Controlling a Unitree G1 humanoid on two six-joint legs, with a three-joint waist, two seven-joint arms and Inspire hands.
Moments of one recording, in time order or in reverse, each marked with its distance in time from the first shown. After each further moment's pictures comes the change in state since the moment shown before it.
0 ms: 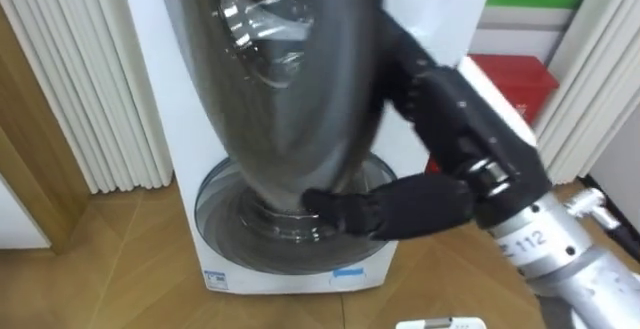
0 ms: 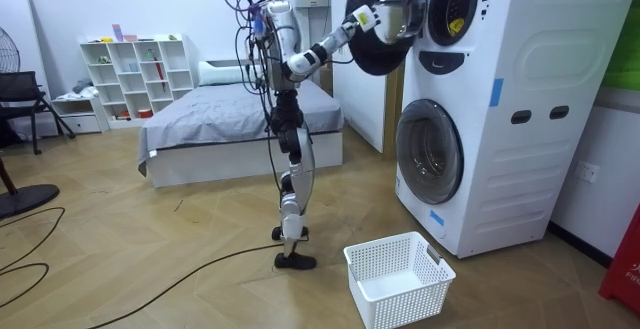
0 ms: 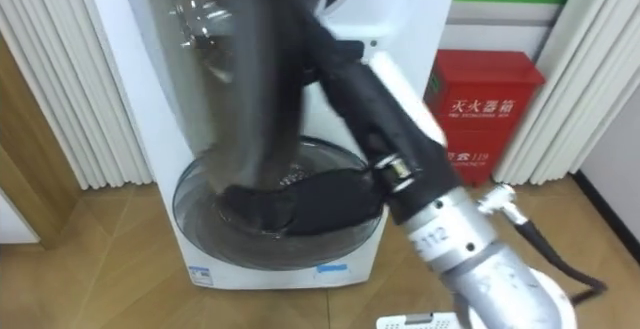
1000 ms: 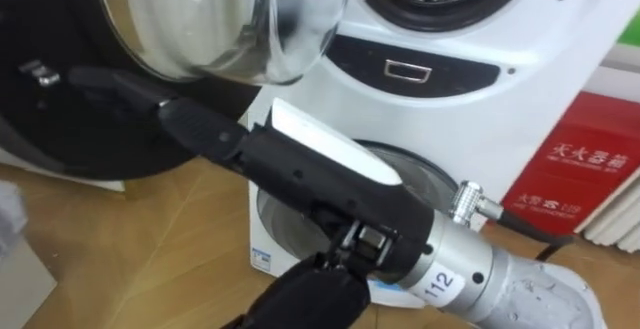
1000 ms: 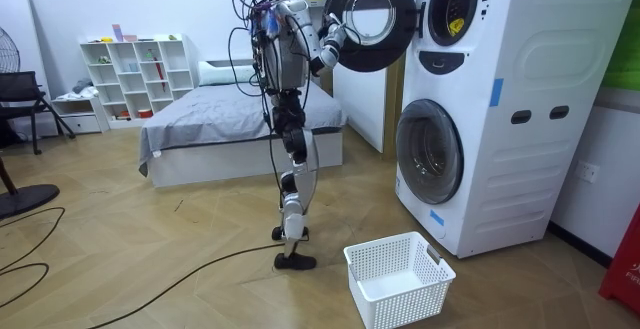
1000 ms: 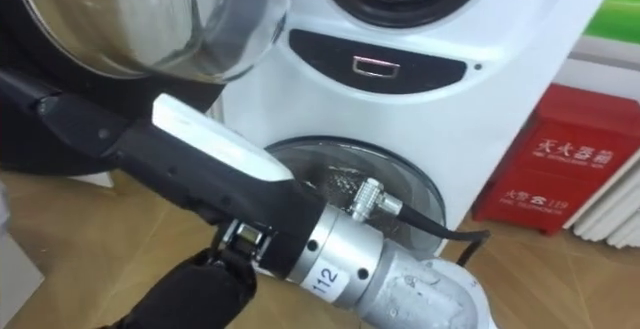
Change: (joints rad) left arm 0.006 0.014 -0.018 0.000 -0.004 -0.001 -0.006; right arm -0.147 0.062 0.220 -0.017 -0.043 0.000 0.216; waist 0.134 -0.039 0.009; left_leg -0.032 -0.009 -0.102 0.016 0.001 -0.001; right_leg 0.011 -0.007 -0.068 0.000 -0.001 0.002
